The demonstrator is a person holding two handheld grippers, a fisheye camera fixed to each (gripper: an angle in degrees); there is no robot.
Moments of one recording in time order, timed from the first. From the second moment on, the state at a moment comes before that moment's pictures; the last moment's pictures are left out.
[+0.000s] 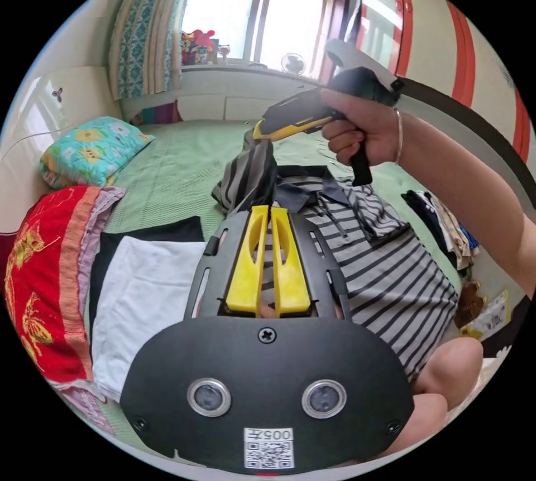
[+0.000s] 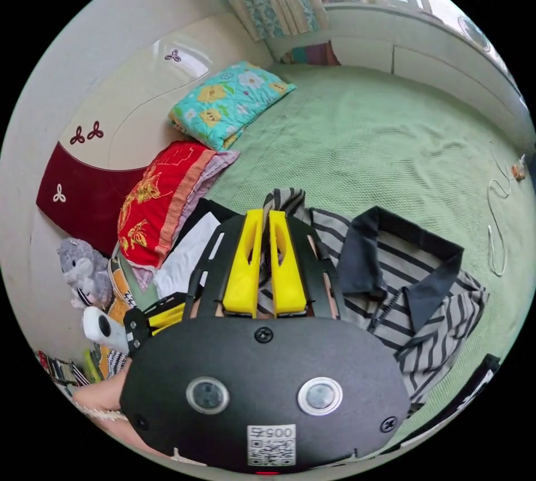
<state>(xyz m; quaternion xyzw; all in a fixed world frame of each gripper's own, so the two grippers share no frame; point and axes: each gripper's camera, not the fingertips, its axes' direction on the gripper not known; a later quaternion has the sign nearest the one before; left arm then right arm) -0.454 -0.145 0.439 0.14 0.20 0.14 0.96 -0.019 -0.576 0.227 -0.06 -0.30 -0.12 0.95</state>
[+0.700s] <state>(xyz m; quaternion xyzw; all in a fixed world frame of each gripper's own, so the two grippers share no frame) -0.434 -0.167 0.546 0.04 0.12 0.08 0.99 -0.104 -0.618 0.296 -0.07 -0.19 -0.24 0.95</state>
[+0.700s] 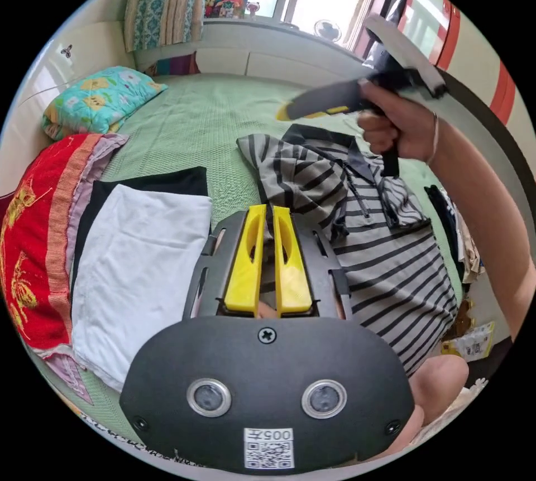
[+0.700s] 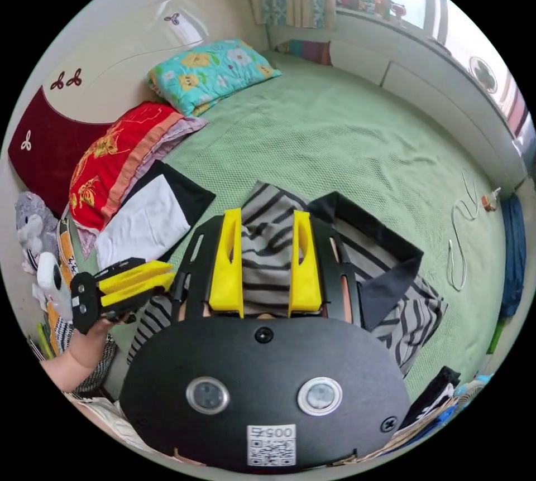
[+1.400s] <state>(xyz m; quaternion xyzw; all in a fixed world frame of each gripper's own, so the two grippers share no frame) -0.440 -0.166 0.586 0.00 0.07 0.03 1.00 -0.116 -0.645 0.375 -0.09 -0.27 -0.14 0.95</state>
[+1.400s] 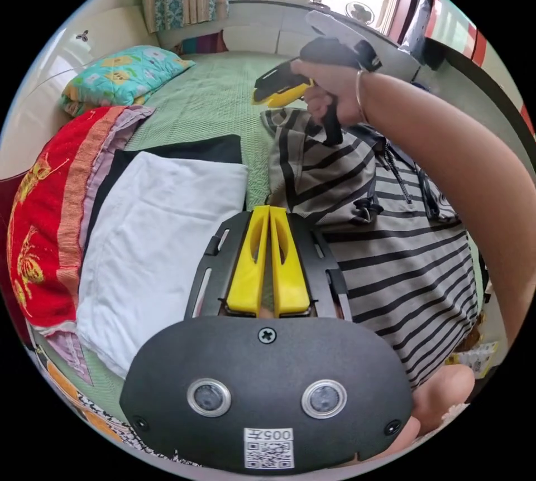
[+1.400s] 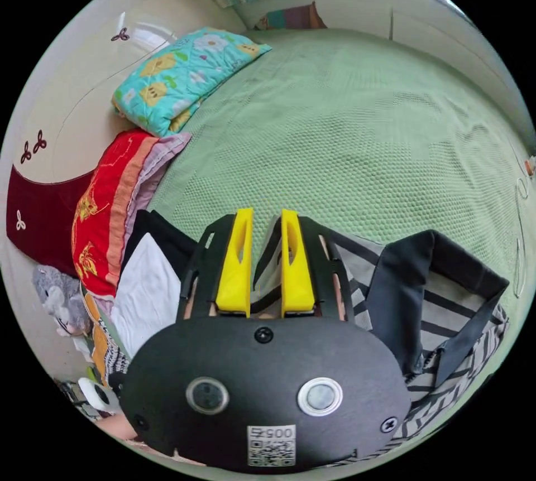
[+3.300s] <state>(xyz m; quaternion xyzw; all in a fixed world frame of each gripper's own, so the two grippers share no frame) -0.356 -0.466 0.791 -0.11 0.12 0.07 0.98 0.410 -0.500 0.419 -0.08 -0.18 -0.02 0.98</state>
